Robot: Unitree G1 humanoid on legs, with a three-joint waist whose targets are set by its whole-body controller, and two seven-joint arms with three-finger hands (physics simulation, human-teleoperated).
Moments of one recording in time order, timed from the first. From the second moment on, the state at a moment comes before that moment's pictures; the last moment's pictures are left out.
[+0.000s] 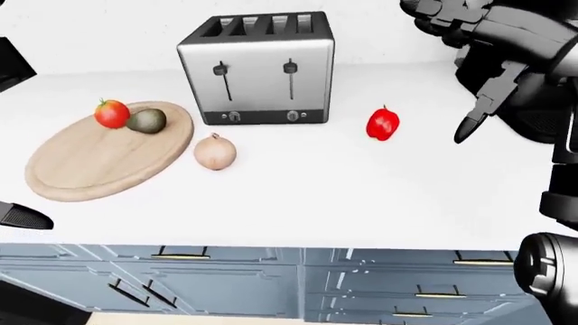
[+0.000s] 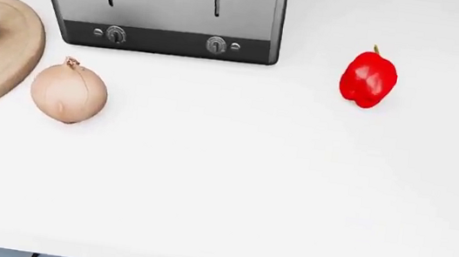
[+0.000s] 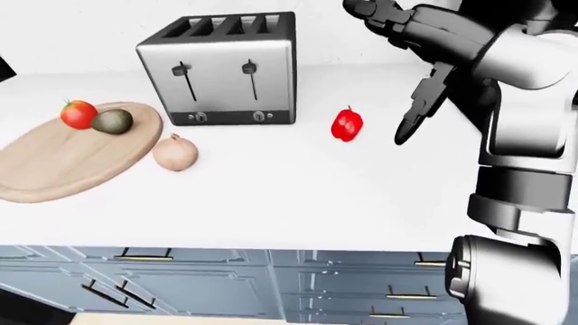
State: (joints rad) left arm -0.32 0.91 0.80 -0.55 0.03 0.38 -0.90; right arm -1.03 -0.72 -0.21 0.33 -0.27 -0.05 1.05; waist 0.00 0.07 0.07
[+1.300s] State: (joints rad) left arm -0.30 0.88 0.81 -0.56 0.05 0.36 -0.89; right arm -1.38 -0.63 -0.07 1.04 -0.69 -0.48 0.87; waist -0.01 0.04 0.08
